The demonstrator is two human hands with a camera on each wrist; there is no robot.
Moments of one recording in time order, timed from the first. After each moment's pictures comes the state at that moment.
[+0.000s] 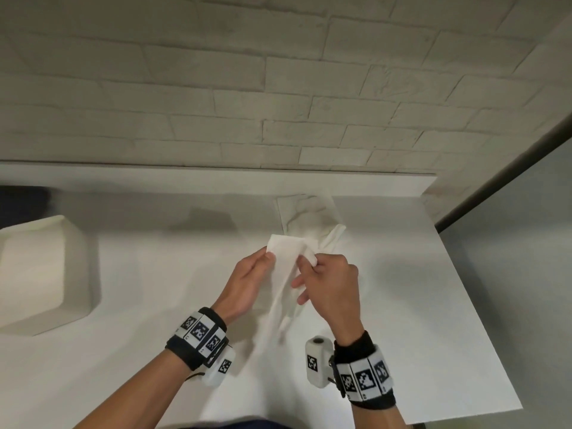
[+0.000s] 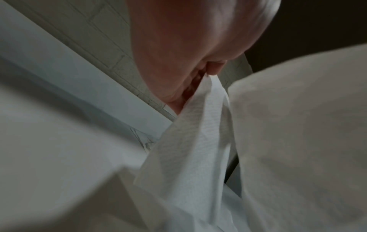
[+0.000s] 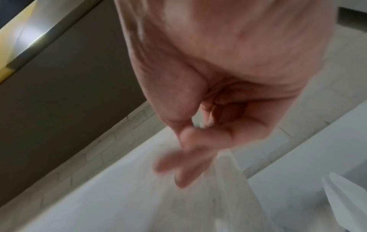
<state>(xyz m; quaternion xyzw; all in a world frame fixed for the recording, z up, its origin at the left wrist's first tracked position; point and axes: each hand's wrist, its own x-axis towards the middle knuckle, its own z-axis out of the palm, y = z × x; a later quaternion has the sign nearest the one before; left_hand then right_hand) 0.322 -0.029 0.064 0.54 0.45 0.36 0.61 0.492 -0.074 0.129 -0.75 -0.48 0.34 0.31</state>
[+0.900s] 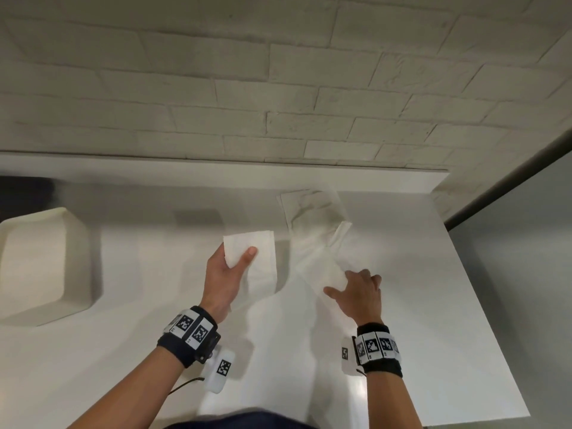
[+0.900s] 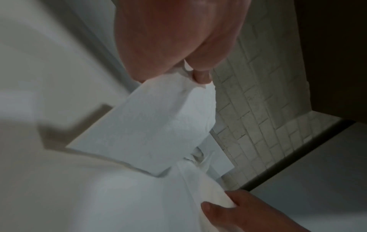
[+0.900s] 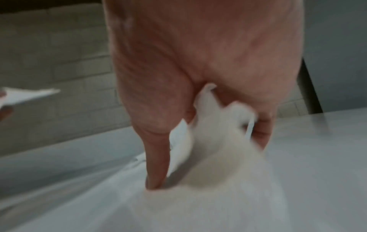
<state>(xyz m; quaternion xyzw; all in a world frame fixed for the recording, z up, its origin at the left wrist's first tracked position) 0.307 -0.016 0.029 0.38 0.58 0.46 0.55 0.592 -0.054 -0.021 -0.83 -0.50 0.24 0.02</state>
